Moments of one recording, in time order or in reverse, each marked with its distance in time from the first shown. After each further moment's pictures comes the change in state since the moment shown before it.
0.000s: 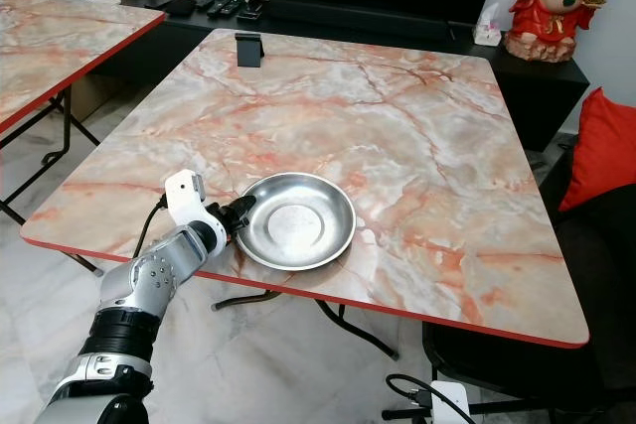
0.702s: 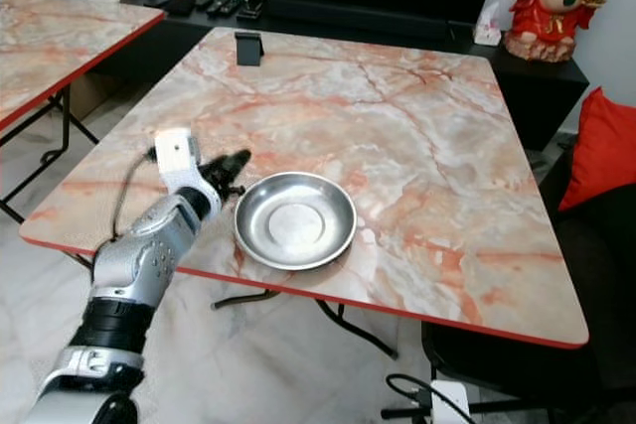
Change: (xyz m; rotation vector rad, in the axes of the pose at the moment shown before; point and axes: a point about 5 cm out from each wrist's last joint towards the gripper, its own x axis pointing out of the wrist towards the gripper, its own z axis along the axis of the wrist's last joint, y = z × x) left arm -0.014 -0.040 0.043 0.570 -0.336 -0.152; right arm 0.000 0.000 0.001 0.009 -0.010 -0.003
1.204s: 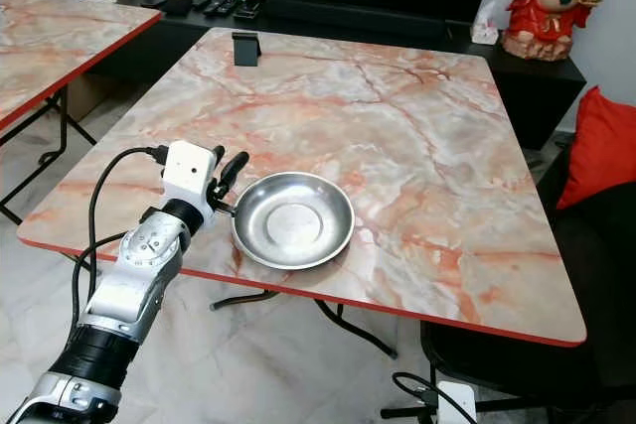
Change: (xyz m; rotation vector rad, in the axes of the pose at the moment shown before) left arm -0.019 0.008 -0.018 0.228 -0.057 0.034; right arm -0.001 -0.002 -0.001 0.045 -0.038 -0.045
